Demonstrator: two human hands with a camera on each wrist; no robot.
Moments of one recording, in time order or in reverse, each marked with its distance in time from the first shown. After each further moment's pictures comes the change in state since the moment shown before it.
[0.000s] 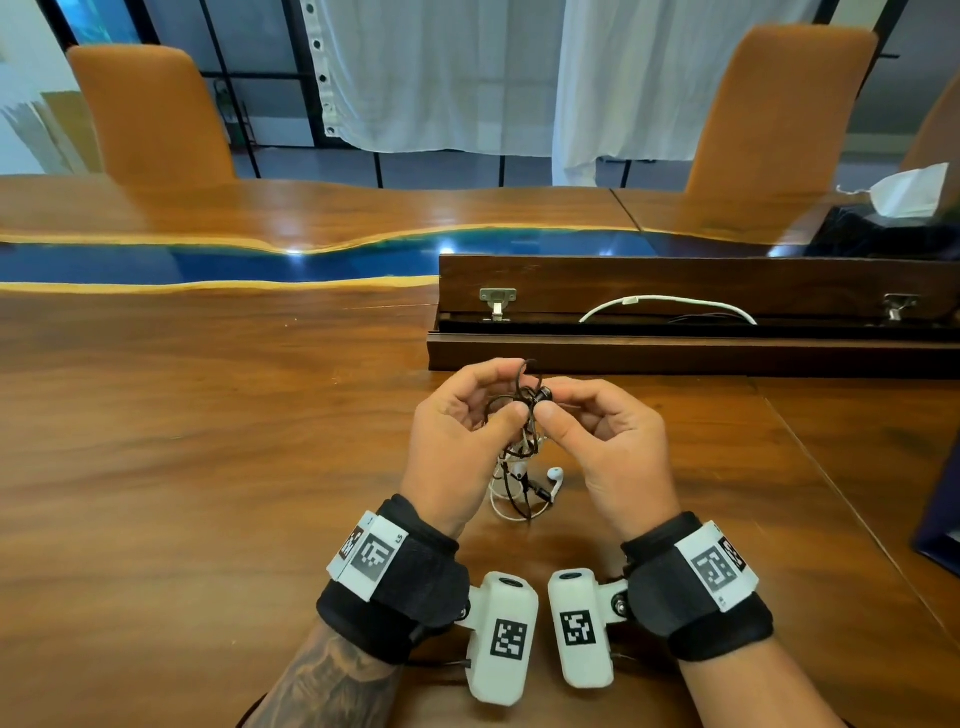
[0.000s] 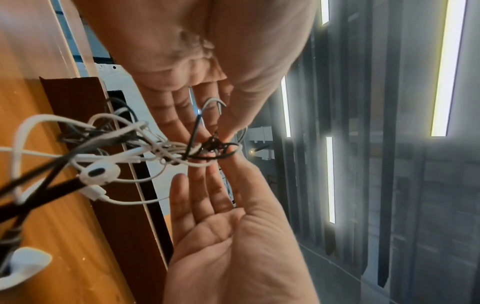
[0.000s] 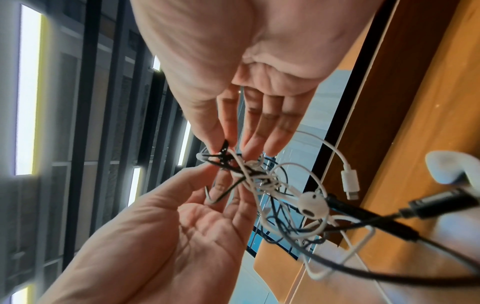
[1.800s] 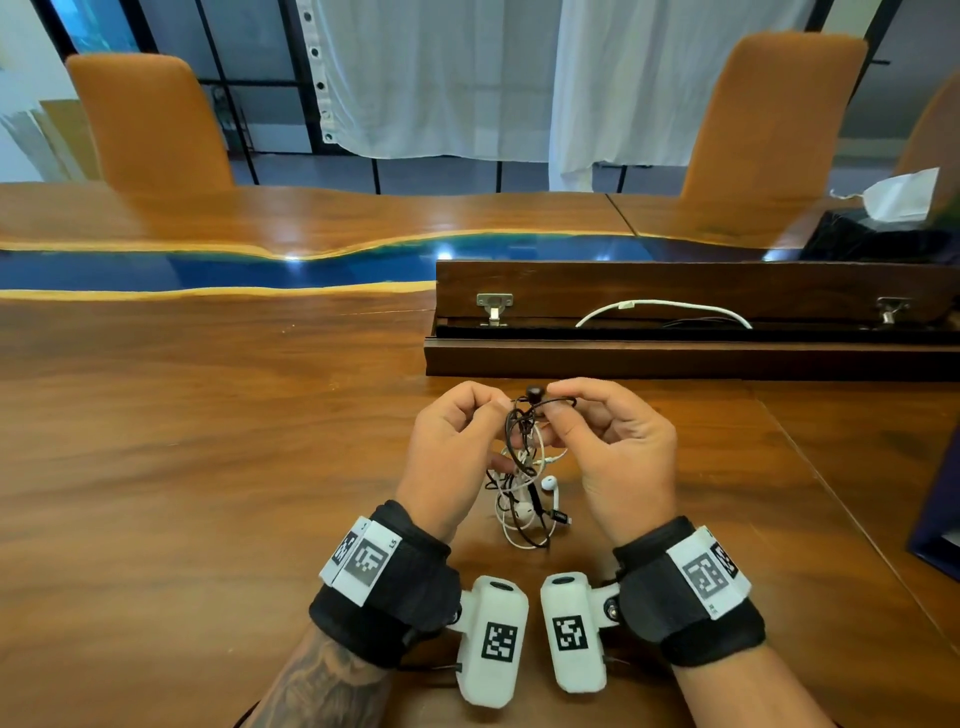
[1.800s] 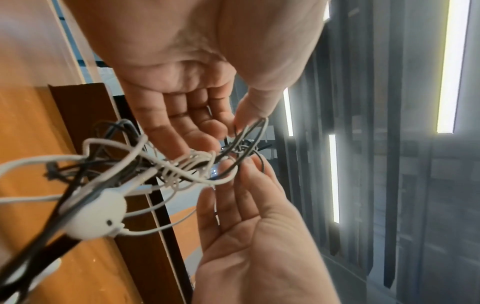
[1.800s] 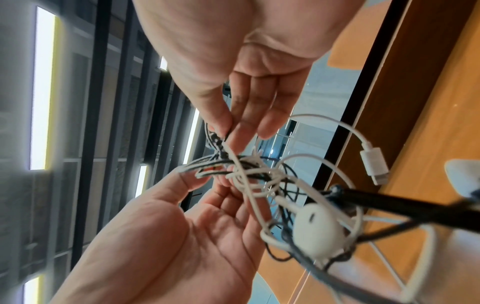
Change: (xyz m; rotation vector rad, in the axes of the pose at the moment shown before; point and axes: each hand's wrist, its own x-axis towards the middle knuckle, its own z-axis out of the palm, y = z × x) left_hand 0.001 0.006 0.001 0.069 -0.013 -0.151; right_hand -0.003 -0.007 0.005 0.022 0.068 -0.071
